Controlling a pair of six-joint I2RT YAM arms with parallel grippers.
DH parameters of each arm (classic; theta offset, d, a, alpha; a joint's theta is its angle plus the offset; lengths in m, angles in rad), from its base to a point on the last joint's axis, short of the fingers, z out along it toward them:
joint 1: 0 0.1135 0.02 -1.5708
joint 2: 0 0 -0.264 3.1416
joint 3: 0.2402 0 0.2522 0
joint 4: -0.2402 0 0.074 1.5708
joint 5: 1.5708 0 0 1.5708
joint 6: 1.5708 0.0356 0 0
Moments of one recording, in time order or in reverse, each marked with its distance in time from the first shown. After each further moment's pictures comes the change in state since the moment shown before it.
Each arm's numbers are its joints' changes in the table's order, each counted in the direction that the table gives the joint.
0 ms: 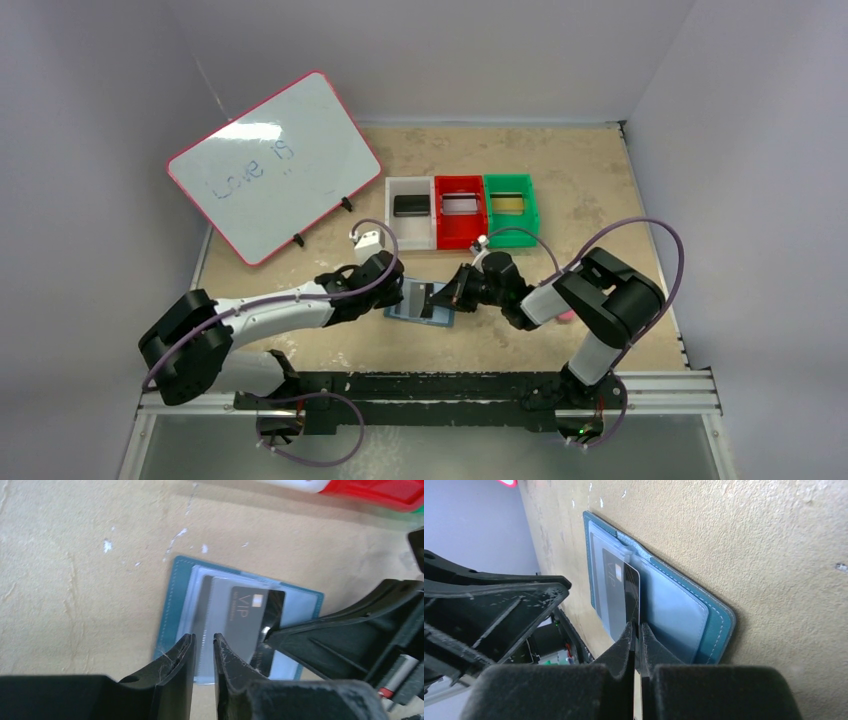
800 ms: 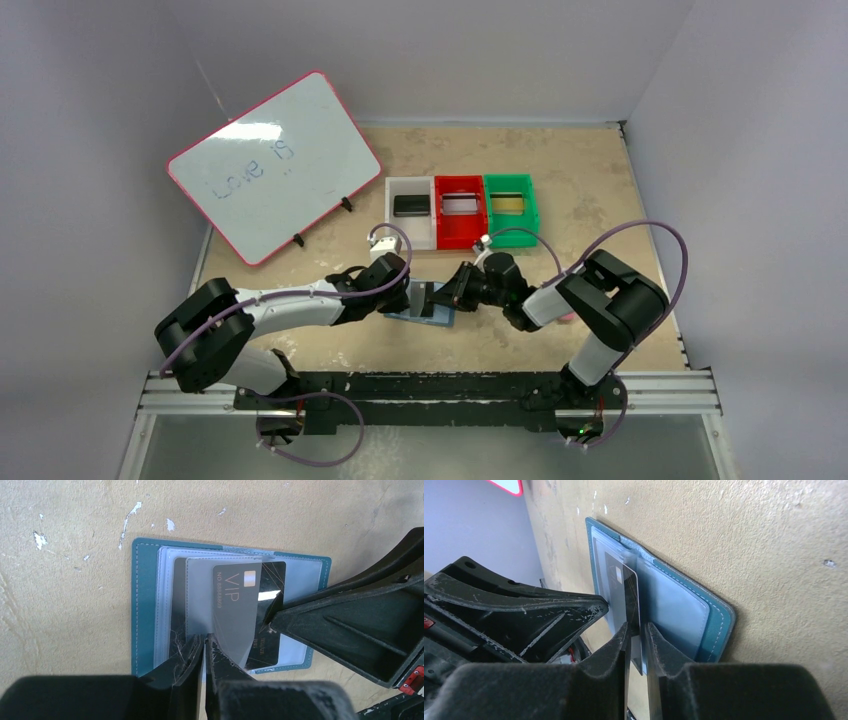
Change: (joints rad) left arm -0.001 0.095 0.003 0.096 0.138 0.130; right arm 0.000 -0.023 -0.009 0.004 0.026 0.016
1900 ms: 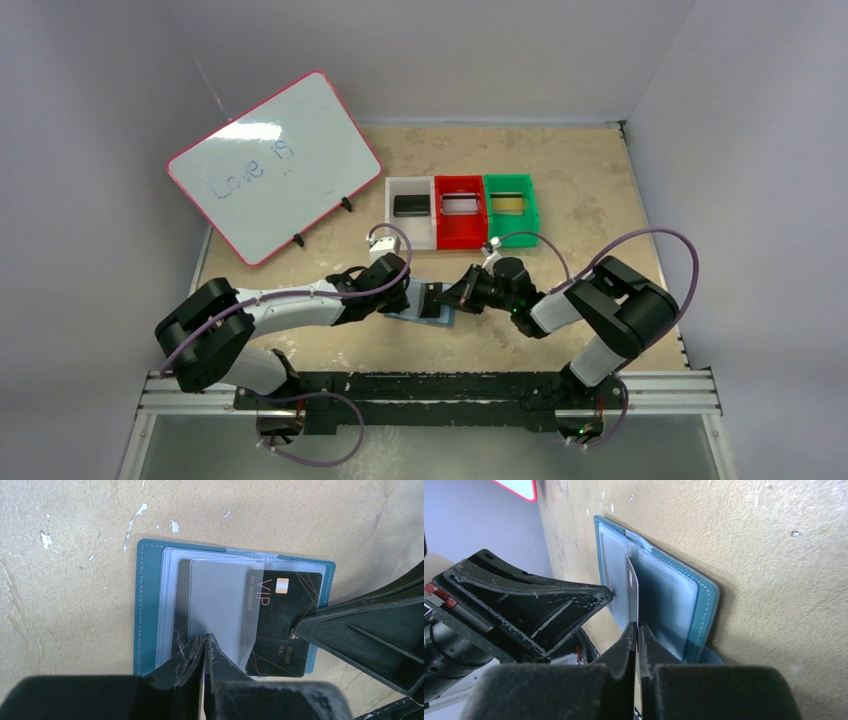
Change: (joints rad) left arm -0.002 0.002 0.000 -0.002 -0.017 -0.013; right arm -0.018 -0.049 -0.079 0.080 0.003 0.027
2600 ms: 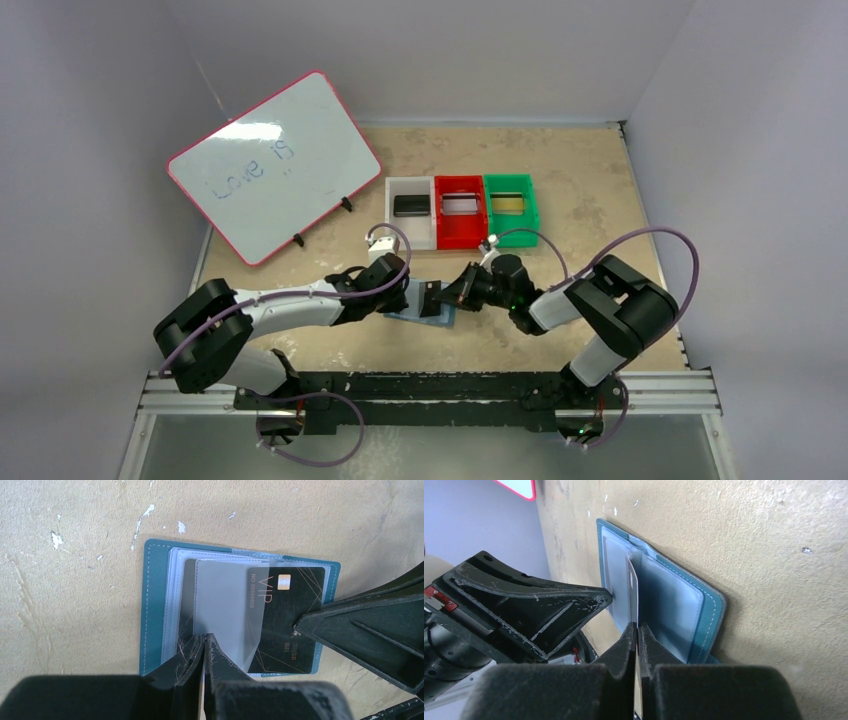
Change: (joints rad) left arm 0.000 -0.010 0.000 -0.015 -0.012 0.005; right arm -0.005 -0.002 0.027 -0.038 -0.005 -0.030
